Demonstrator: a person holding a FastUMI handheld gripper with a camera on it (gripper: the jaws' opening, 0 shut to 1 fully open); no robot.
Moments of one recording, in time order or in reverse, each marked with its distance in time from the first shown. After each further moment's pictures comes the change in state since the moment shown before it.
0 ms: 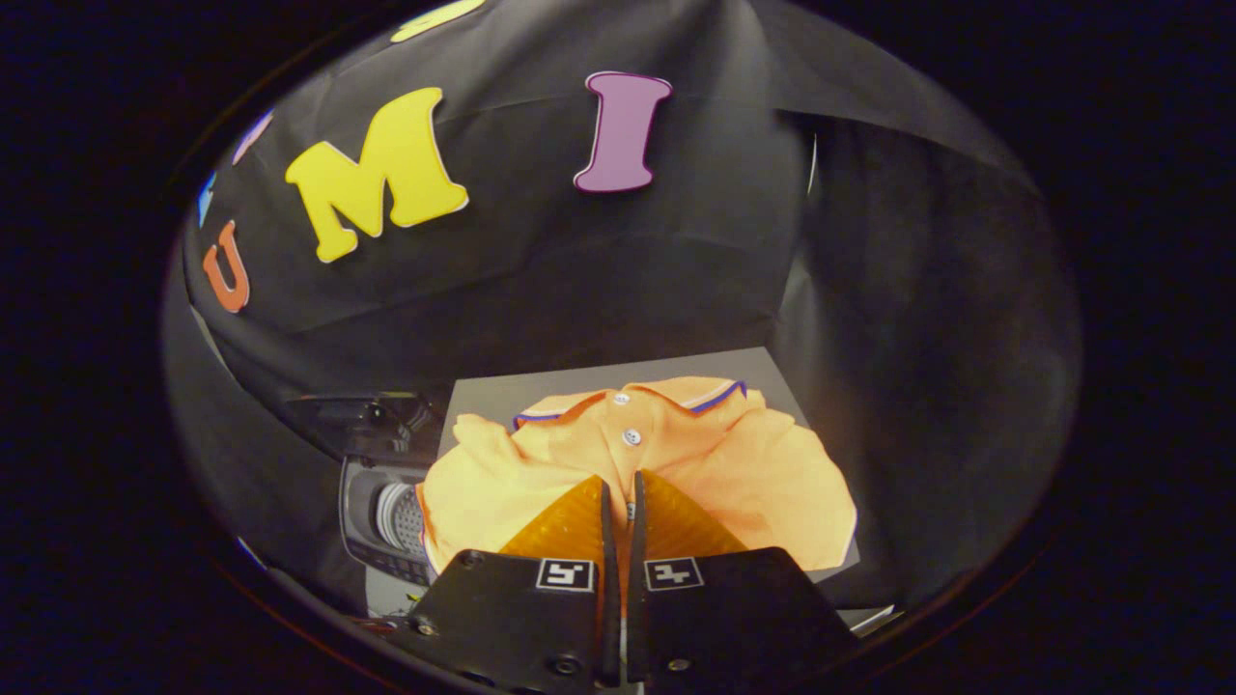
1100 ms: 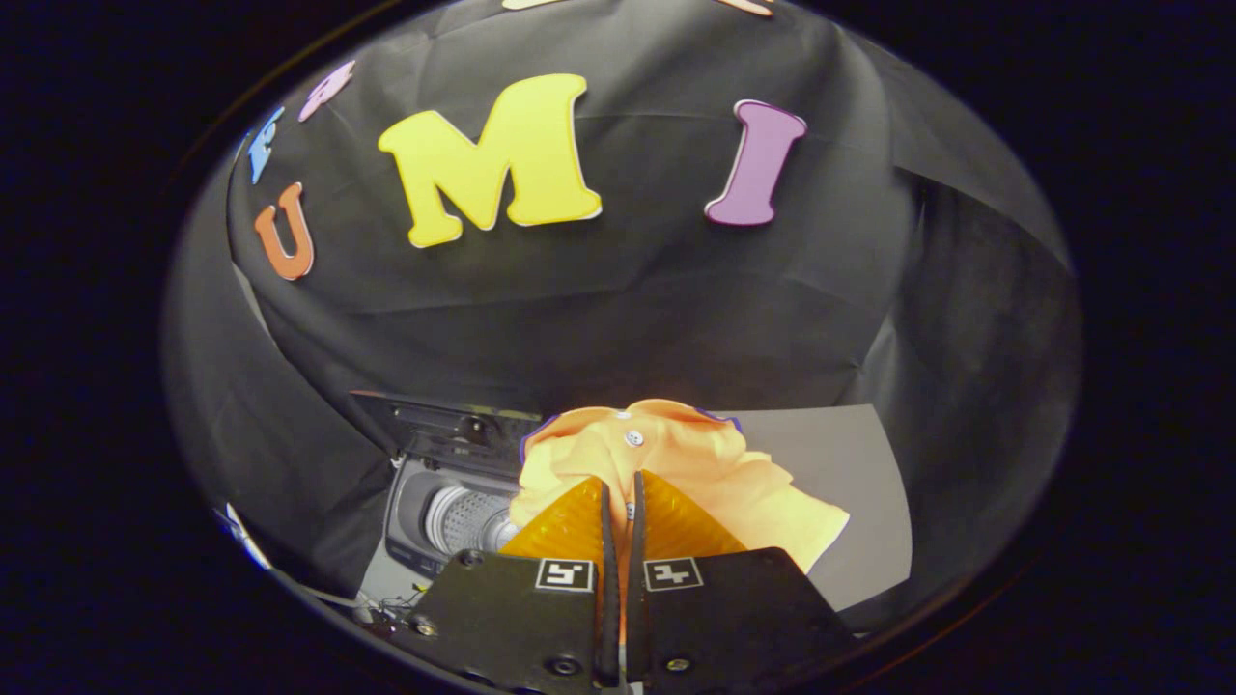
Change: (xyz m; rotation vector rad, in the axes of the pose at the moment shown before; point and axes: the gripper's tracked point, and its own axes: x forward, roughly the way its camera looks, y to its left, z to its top) arm -0.009 0.152 0.027 -0.126 -0.028 0.161
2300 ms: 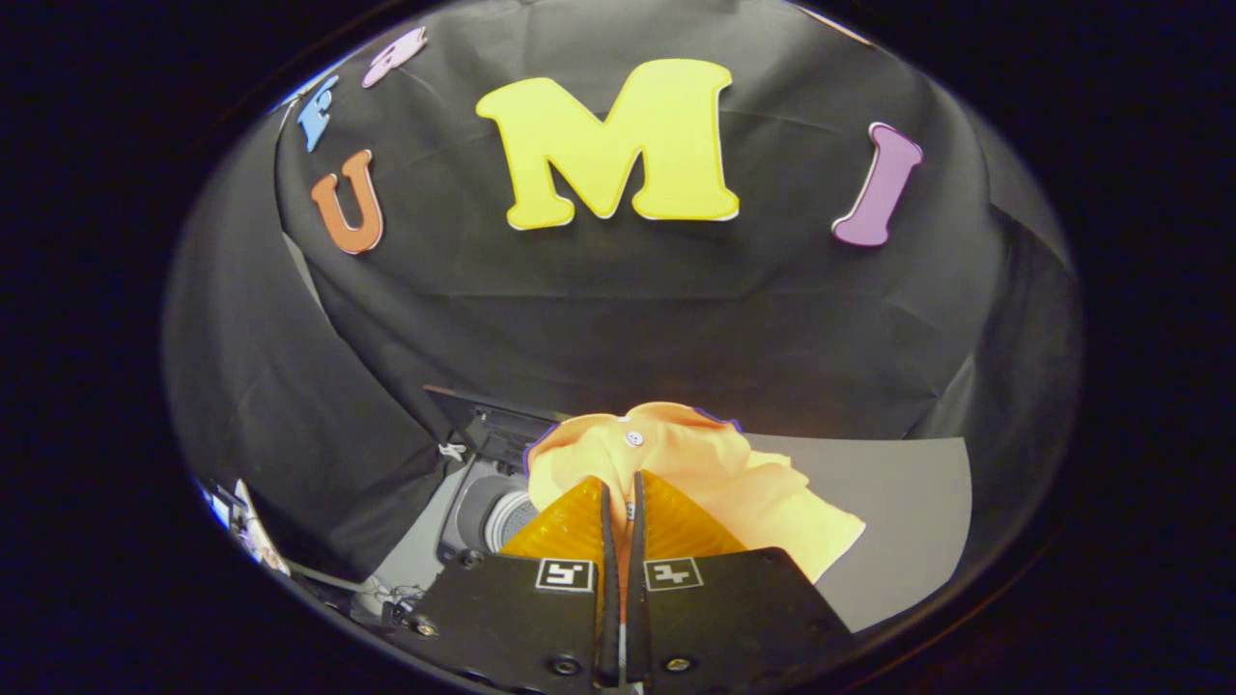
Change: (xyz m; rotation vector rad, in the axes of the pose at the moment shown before) arm 0.032 0.128 0.007 -0.103 0.021 0.149
